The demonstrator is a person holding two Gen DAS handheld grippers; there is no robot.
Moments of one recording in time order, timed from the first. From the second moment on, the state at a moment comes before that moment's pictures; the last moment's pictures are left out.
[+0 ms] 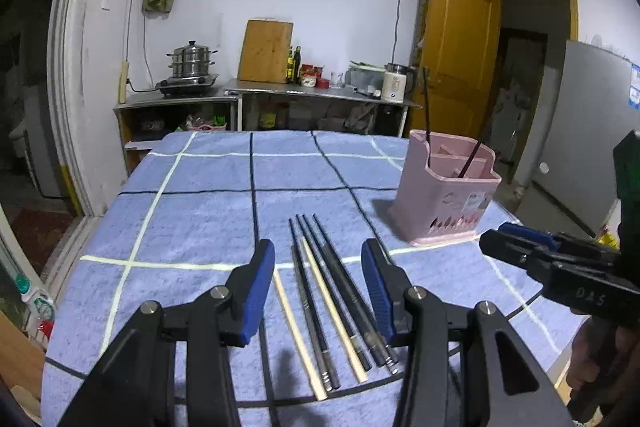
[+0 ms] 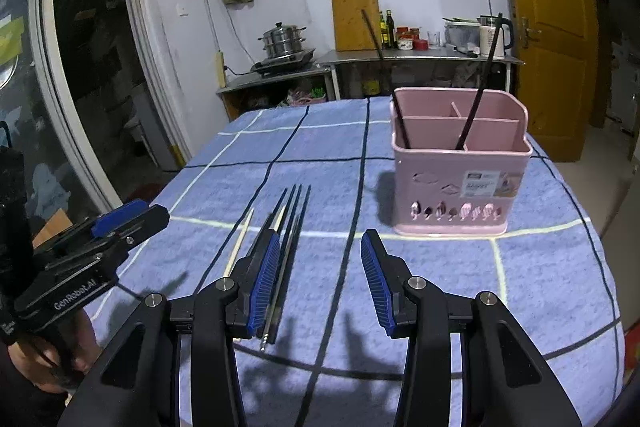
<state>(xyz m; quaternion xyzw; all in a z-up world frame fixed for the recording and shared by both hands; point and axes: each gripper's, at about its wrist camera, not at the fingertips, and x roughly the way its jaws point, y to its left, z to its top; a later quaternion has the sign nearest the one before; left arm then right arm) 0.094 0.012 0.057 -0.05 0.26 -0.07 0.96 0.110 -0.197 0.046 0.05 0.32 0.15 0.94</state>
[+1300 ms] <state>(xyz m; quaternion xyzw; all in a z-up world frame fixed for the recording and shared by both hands) 0.198 0.032 -0.026 -0.11 0.41 -0.09 0.90 0.178 -0.158 -0.024 0.06 0.40 0.18 0.89</state>
